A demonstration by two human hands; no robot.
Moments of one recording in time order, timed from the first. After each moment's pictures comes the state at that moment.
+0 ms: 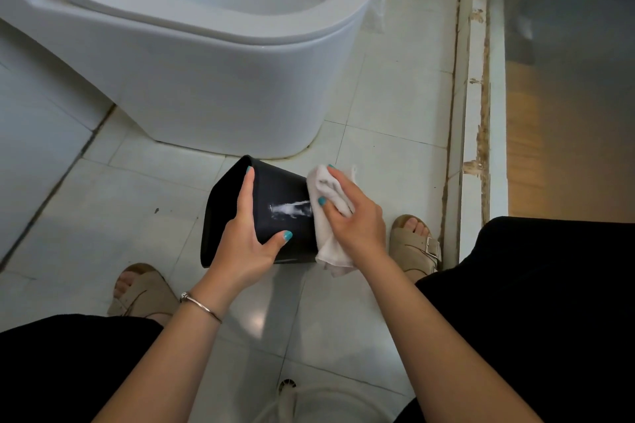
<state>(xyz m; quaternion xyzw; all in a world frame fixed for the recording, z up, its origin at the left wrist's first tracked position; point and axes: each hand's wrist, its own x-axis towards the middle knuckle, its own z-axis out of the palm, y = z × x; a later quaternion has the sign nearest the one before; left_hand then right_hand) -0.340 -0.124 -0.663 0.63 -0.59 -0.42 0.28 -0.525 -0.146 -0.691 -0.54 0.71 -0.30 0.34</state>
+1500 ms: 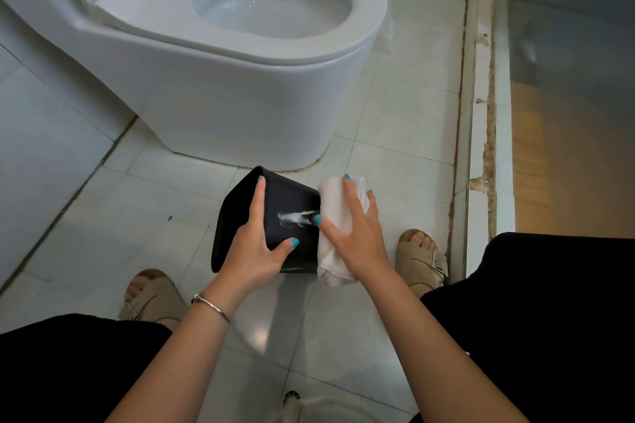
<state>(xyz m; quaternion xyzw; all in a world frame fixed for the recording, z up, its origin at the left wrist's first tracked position) -0.333 -0.125 -0.665 0.64 -0.60 -0.41 0.26 -0.521 -0.139 -0.685 -0.56 0.68 -0.27 0.39</state>
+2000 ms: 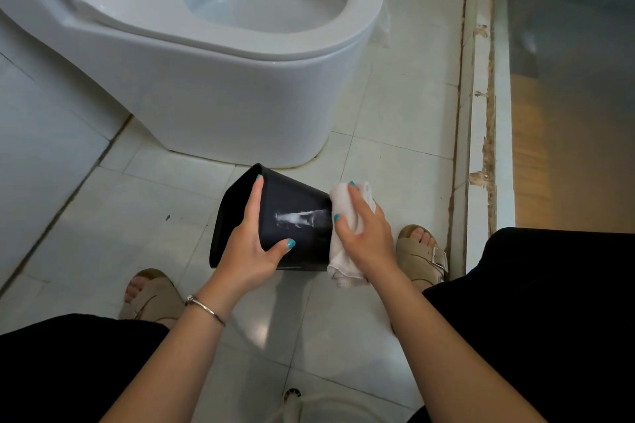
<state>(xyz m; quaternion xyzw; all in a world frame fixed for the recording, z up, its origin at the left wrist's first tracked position) -0.333 -0.124 -0.663 0.62 -0.60 -0.43 0.27 -0.535 -0.140 -0.704 -0.54 0.72 -0.26 0.36</state>
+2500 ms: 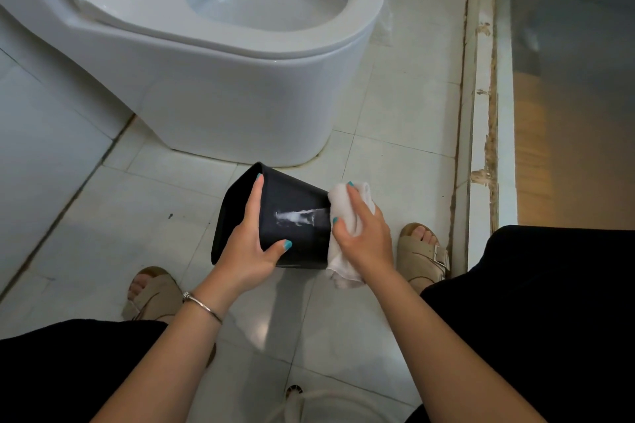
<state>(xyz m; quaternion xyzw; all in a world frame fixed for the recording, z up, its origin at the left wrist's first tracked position) -0.325 -0.122 -0.664 0.62 -0.61 -0.43 0.25 -0.529 -0.132 -0.706 -0.53 0.72 -0.27 0.35</state>
